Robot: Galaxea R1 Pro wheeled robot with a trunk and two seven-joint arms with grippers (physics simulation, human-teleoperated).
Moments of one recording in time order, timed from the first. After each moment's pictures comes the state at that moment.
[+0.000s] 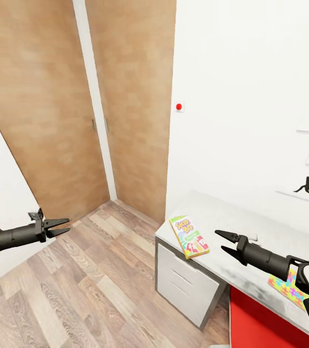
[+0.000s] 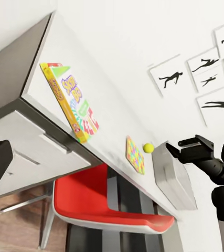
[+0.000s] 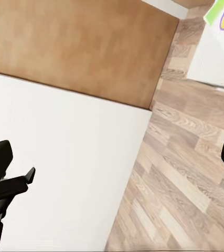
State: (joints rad) left arm -0.74 0.45 0.34 -0.84 -0.01 1.02 -1.57; right arm -0.29 -0.28 -0.20 -1.56 -1.44 1.04 -0.05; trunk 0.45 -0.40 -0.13
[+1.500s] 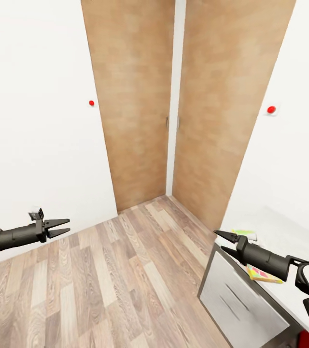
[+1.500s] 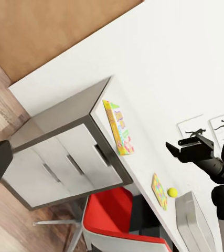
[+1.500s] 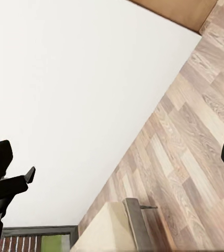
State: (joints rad) left arm -0.74 0.45 0.33 -0.84 -0.01 1.02 -1.57; right arm -0.29 -0.28 -0.20 -1.56 -1.44 1.04 -0.05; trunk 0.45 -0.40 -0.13
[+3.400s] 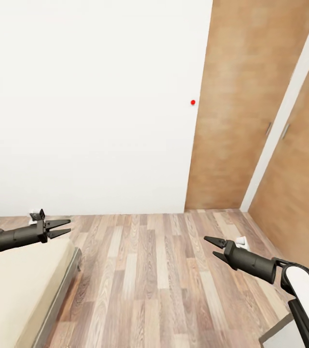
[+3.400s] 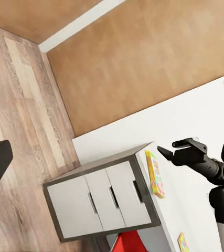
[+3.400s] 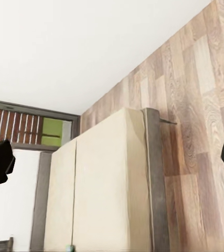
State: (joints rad) left arm -0.74 0.45 0.33 -0.84 -0.02 1.01 -1.57; right arm -0.29 -0.21 -0.16 -1.56 -1.31 1.04 -0.05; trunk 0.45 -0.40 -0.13
